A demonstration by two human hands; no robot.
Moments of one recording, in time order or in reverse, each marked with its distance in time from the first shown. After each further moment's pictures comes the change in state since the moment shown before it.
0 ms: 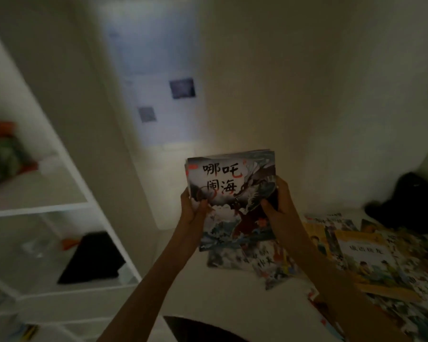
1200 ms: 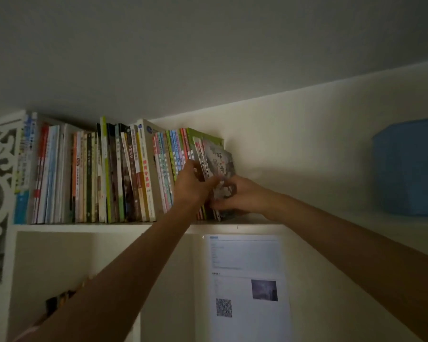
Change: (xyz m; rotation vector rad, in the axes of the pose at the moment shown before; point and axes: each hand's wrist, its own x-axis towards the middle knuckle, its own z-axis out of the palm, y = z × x) left_hand 0.194 0.345 -0.113 0.435 0.699 0.479; right_hand 0.243 -0.355 0.091 -0.223 -0.641 -0.502
